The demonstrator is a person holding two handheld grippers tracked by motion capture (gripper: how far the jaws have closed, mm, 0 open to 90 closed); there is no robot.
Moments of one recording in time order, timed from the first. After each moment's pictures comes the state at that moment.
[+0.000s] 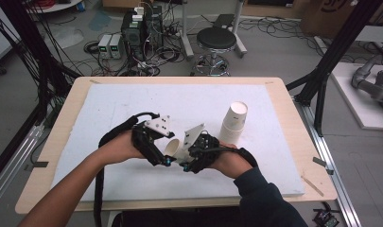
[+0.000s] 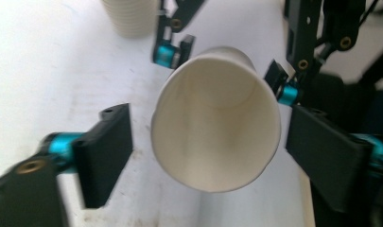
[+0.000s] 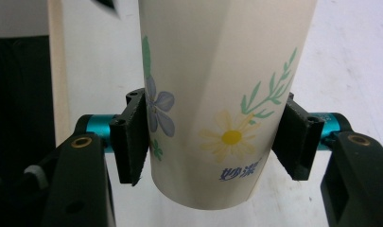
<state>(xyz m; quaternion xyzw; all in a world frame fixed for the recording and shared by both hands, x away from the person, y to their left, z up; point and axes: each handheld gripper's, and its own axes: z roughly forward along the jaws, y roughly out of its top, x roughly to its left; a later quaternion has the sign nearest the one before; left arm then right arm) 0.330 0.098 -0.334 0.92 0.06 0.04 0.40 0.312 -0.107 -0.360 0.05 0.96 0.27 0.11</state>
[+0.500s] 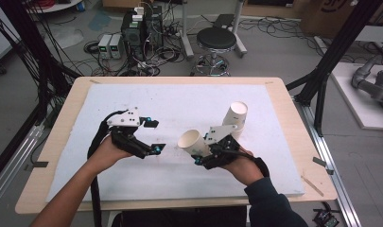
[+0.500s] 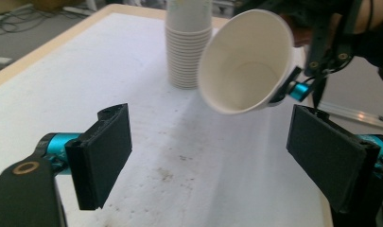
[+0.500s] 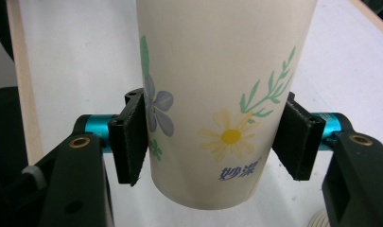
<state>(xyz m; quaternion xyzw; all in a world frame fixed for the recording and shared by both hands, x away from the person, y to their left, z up) 0.327 0.155 -0.356 0.81 0.16 0.09 0.55 0.306 -0.160 -0.366 0.14 0.91 0.37 0.15</state>
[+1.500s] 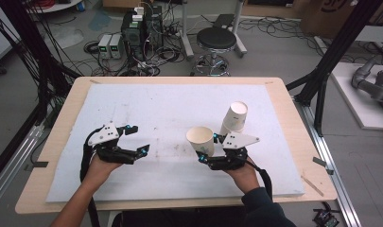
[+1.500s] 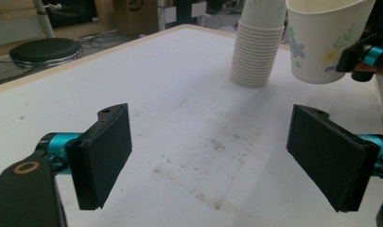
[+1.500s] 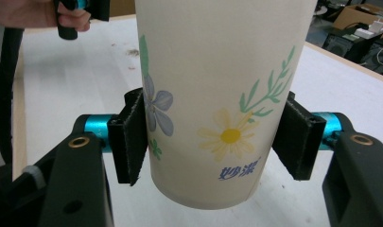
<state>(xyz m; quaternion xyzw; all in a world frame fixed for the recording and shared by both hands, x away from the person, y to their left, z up) 0.310 0.200 -0.414 0.75 0.26 0.17 0.59 0.301 -0.190 -0.401 0.20 0.82 0.52 0.16</state>
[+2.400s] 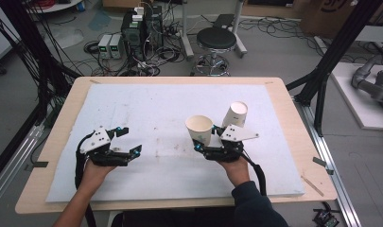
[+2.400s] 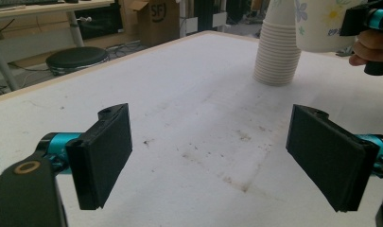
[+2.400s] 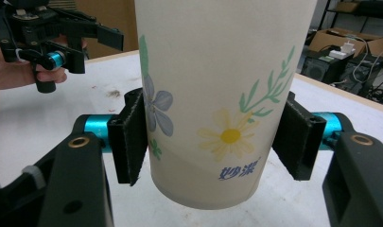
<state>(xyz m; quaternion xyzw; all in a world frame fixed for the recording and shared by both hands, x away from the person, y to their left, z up) 0.303 0.219 -0.429 0.73 0.27 0.21 0.59 0.317 -0.179 -0.399 0.23 0.77 0.57 0.18</state>
